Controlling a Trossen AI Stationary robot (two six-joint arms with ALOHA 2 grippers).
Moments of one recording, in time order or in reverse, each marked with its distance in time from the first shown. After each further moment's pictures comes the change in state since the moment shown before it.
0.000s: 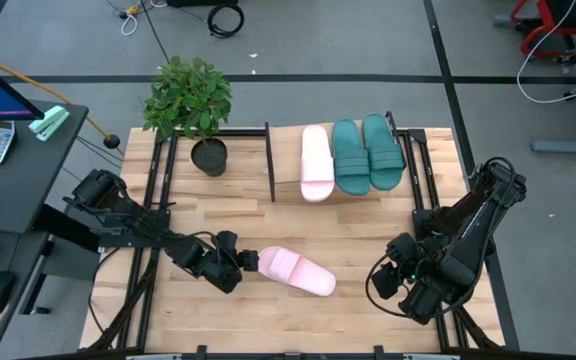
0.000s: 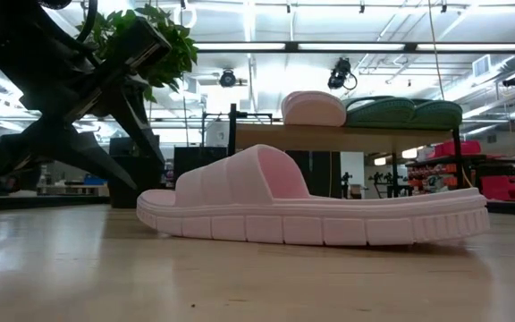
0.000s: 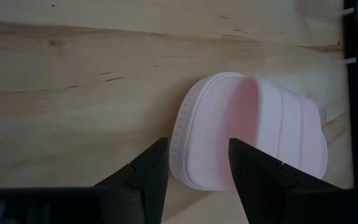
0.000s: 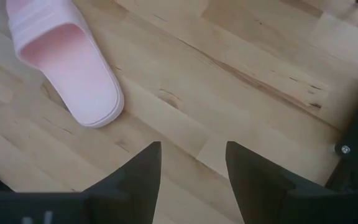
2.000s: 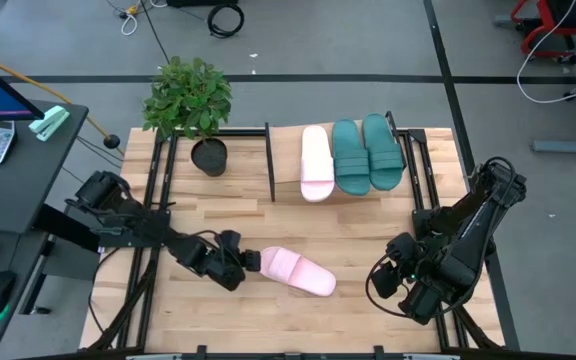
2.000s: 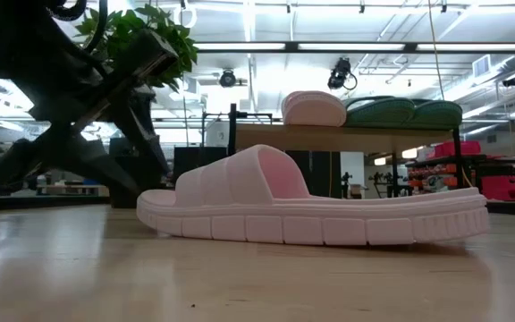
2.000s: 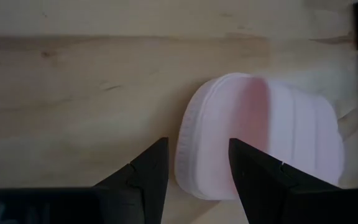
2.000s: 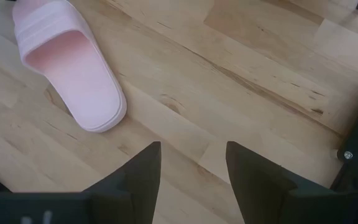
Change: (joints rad) left arm 0.027 0.028 0.002 0.022 0.023 0.071; right arm 0.000 0.001 0.000 0.000 0.024 0.000
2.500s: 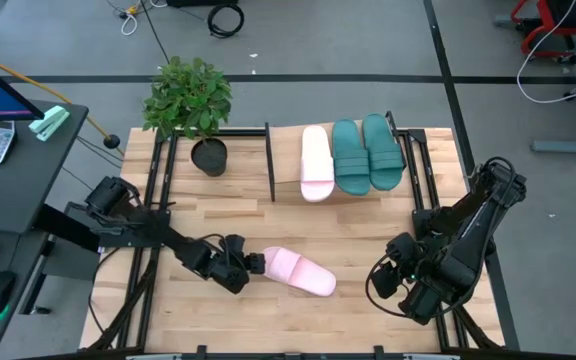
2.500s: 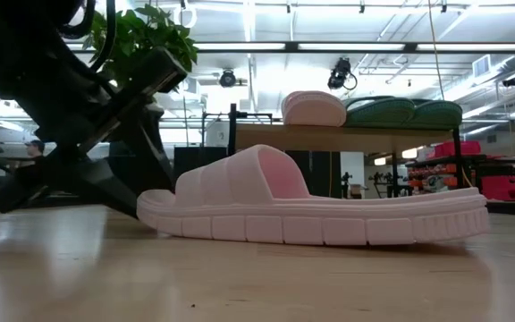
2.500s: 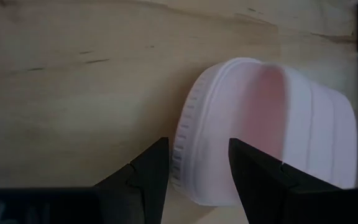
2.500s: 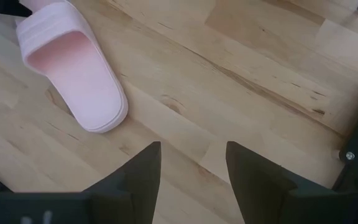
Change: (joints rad) left arm 0.000 0.096 -0.001 0.132 0.013 -0.051; right arm 0.000 0.000 0.000 0.003 0.002 0.000
